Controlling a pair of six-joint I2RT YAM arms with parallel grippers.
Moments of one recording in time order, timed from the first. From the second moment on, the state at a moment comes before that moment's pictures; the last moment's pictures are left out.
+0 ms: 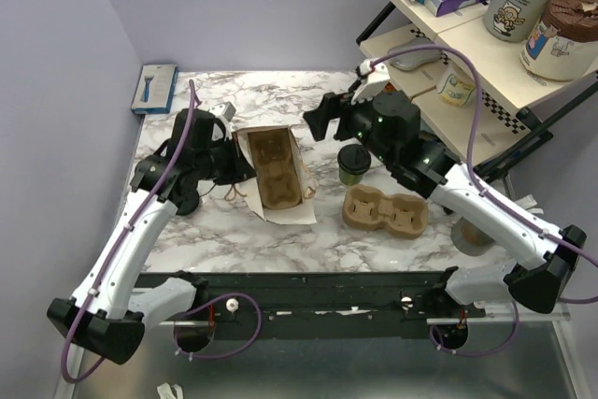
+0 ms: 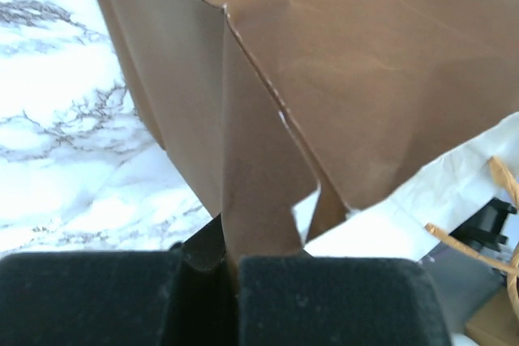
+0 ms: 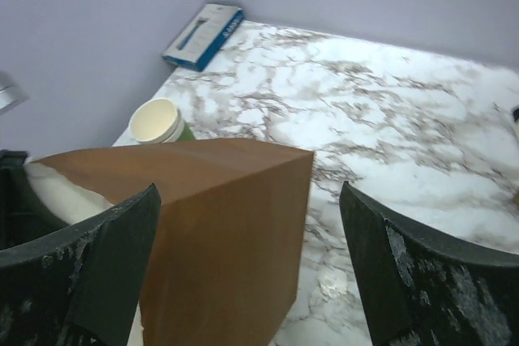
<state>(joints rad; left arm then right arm) -0.37 1.01 1.16 -0.84 0.27 -0.50 0.86 1.32 1.33 -0.12 0.24 0.28</state>
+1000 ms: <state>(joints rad) -0.32 1.34 1.53 -1.13 0.43 -0.47 0.50 1.53 1.40 -0.68 0.19 0.39</state>
